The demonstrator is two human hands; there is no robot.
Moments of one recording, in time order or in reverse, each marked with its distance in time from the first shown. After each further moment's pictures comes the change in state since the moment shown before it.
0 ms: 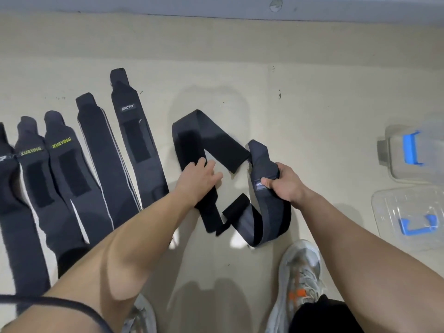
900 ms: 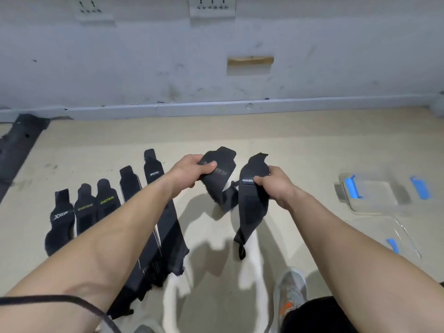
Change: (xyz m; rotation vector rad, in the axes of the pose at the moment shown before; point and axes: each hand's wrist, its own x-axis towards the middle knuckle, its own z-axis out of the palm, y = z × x) left_hand -0.136 -0.063 -0.219 -1.582 0.249 -0.186; right_hand -0.142 -0.147 -0.055 0.219 0.082 -0.209
